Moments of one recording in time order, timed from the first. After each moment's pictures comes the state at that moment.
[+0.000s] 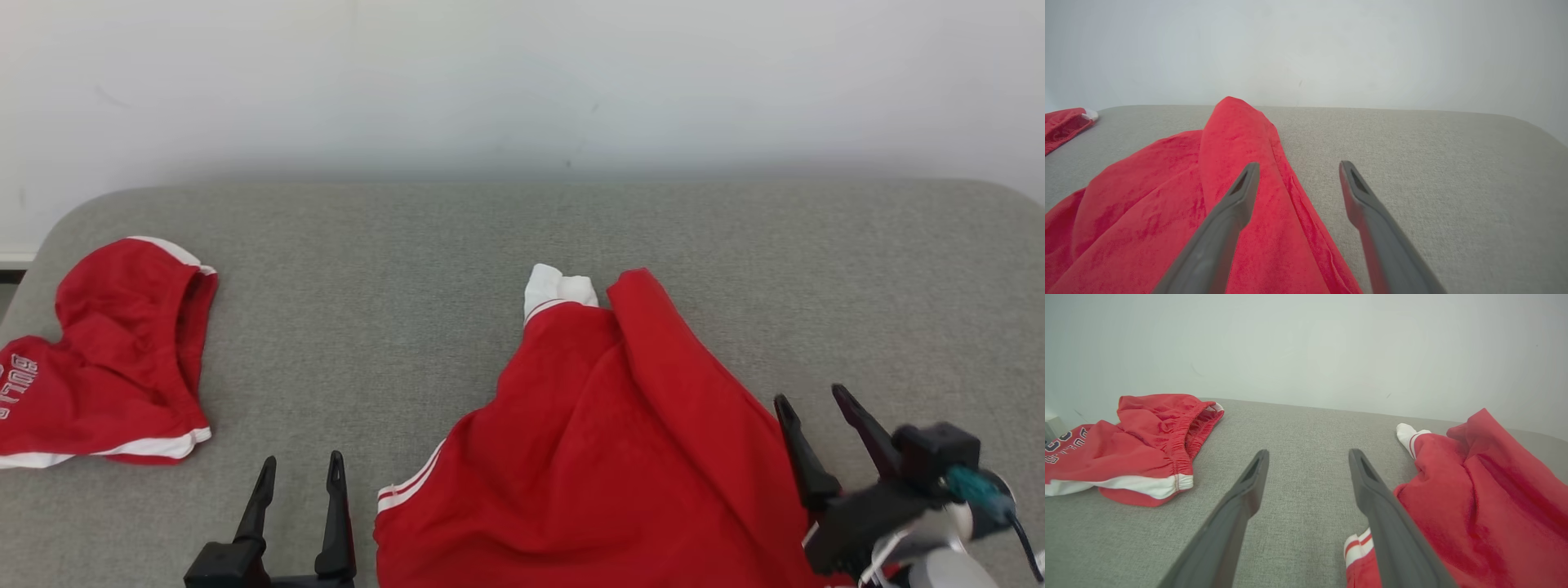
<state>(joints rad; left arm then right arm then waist) -0.04 0.05 -0.09 0.22 -0.20 0.00 -0.26 -0.11 -0.30 0.08 0.24 0.31 0.13 -0.09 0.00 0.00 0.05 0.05</state>
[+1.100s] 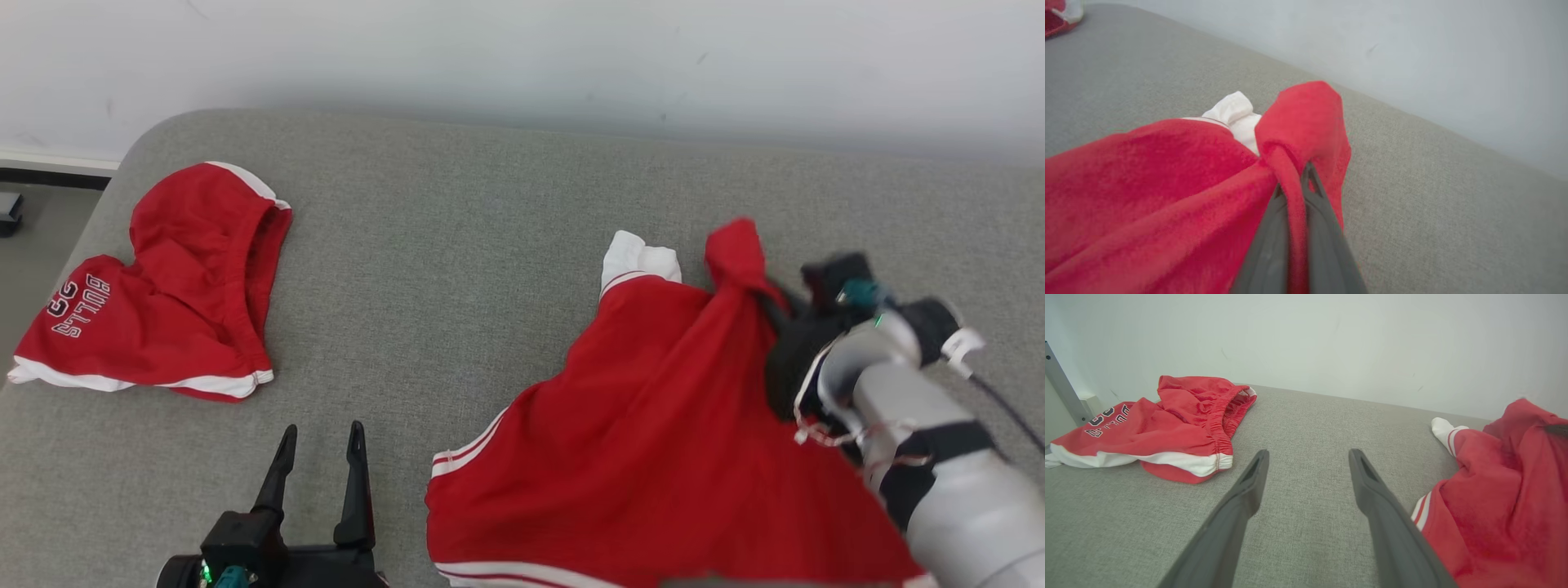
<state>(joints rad) -0.10 0.05 -0.14 0.24 -0.23 0.01 -0.26 -0.77 -0.37 0.56 0.94 0.38 0.13 -0.05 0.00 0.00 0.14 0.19</state>
